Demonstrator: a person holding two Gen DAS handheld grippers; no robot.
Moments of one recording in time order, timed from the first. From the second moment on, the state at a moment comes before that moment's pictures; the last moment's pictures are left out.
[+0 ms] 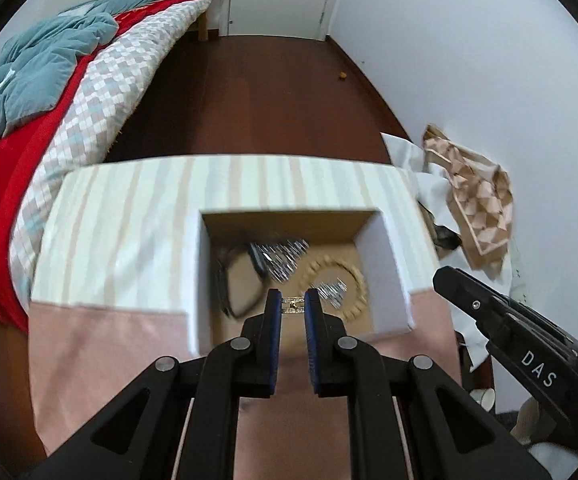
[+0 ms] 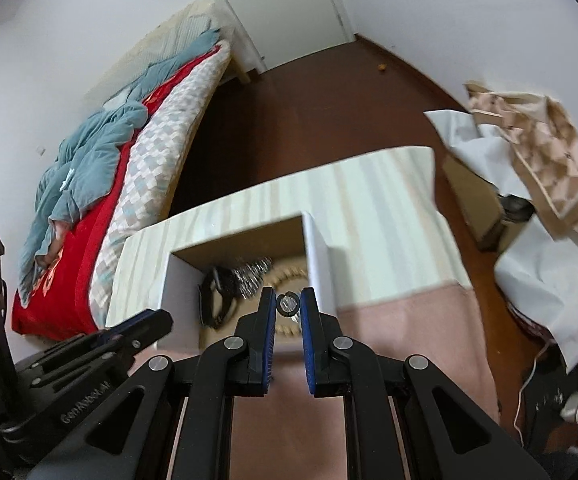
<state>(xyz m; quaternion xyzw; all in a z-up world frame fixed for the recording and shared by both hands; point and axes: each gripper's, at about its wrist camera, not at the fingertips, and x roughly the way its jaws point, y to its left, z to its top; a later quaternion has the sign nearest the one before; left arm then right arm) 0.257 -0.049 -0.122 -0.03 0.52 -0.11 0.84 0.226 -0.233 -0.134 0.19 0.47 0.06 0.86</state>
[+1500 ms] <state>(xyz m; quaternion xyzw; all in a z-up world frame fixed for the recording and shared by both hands) 0.202 0.014 -0.095 0.03 0.48 0.04 0.88 0.206 -0.190 -0.112 0.00 0.51 -0.04 0.86</state>
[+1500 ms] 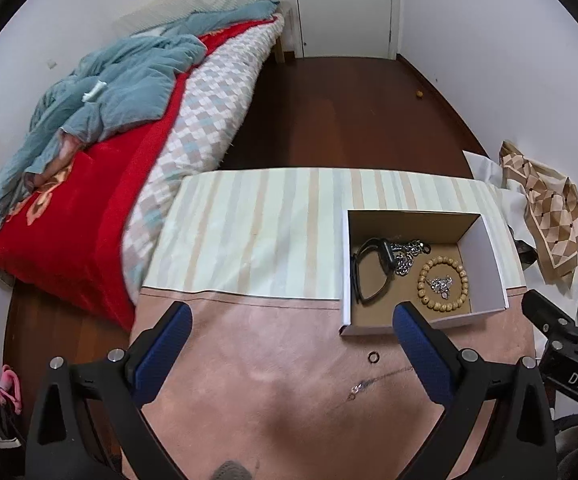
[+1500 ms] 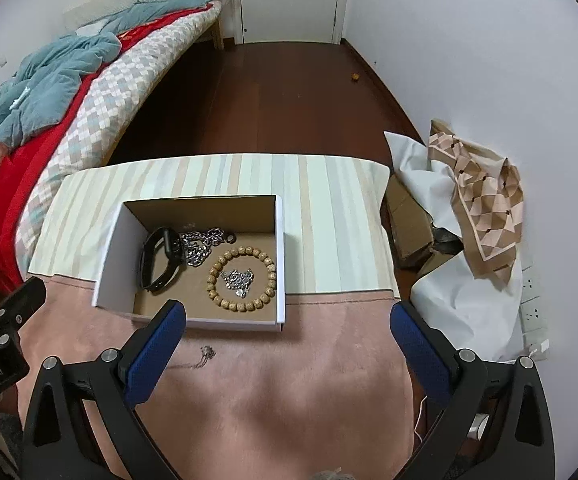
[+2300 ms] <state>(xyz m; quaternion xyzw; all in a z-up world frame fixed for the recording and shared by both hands) 0.148 0.050 -0.129 0.03 0.48 0.11 0.87 0.143 -0.181 -0.155 0.09 0.51 0.00 0.86</state>
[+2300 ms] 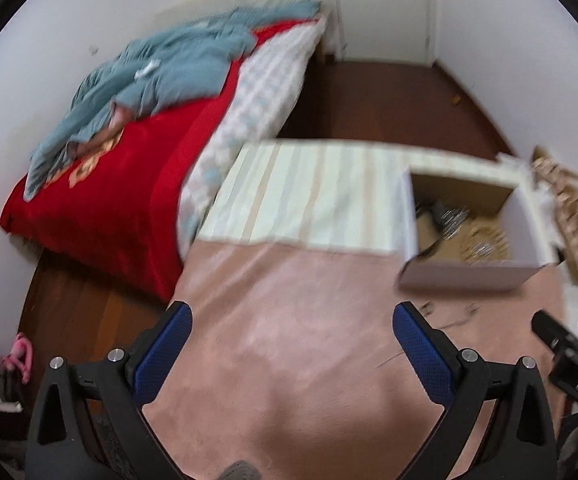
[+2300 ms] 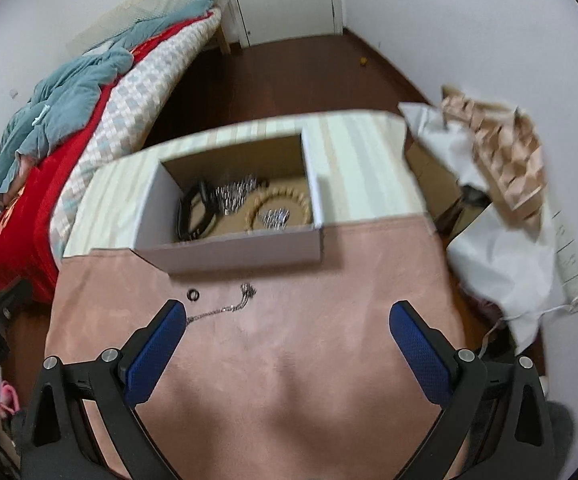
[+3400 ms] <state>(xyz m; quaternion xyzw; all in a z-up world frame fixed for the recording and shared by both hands) 0.196 -0.038 -0.227 0.07 0.56 0.02 0.83 0.131 -0.263 -0.230 0.10 0.51 -0.08 0.85</state>
